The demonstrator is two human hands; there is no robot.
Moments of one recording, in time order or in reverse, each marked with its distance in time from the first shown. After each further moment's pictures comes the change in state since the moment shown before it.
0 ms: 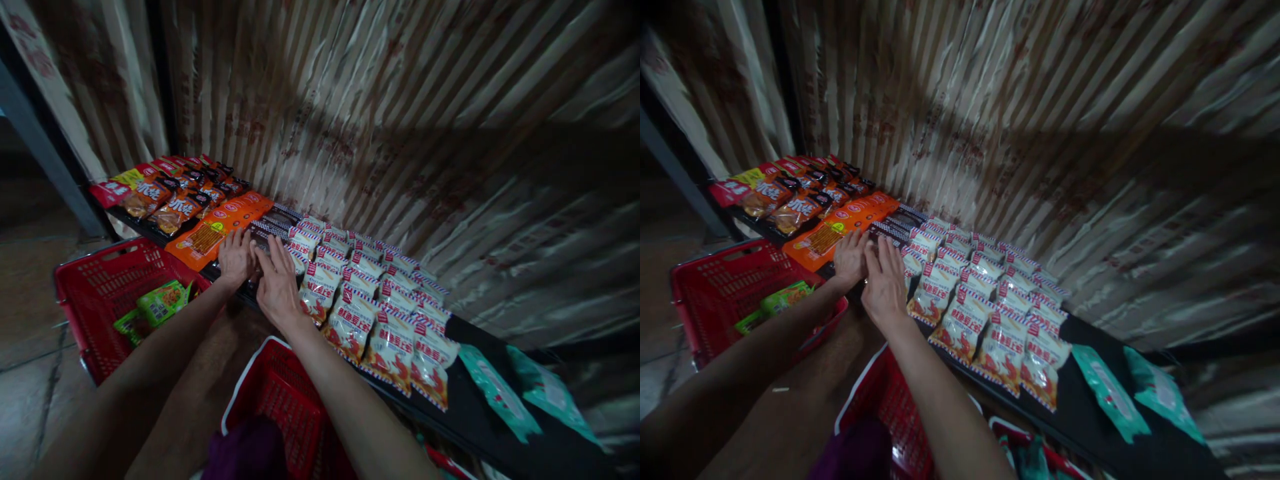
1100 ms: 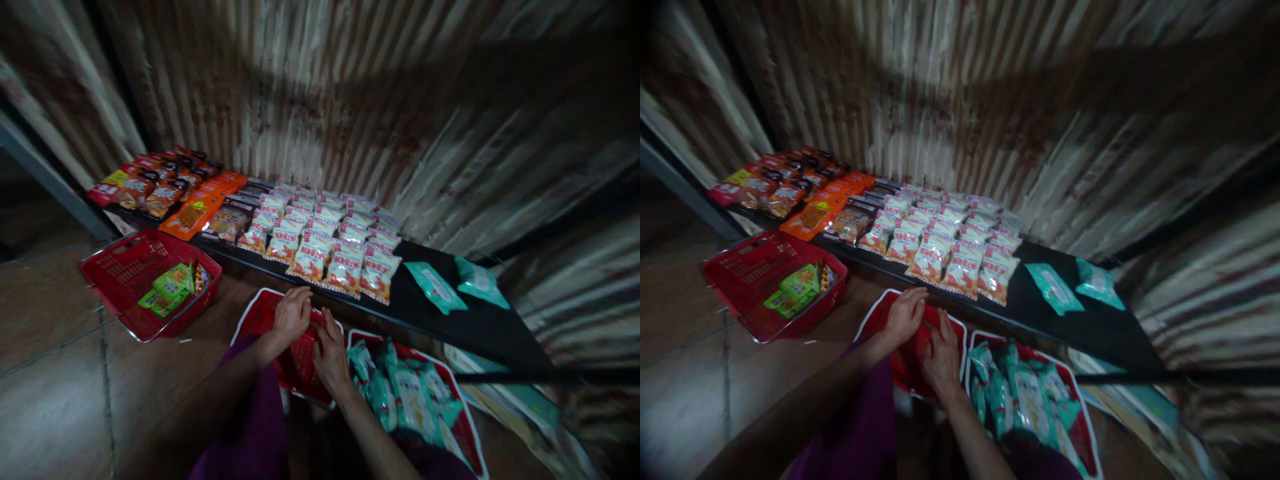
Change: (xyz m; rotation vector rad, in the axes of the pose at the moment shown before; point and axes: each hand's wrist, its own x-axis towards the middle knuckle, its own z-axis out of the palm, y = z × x) left_hand -0.238 0.163 -0.041 -0.594 -0.420 0.222; right_hand -0.317 0.039 -0.045 0.029 0.047 0.482
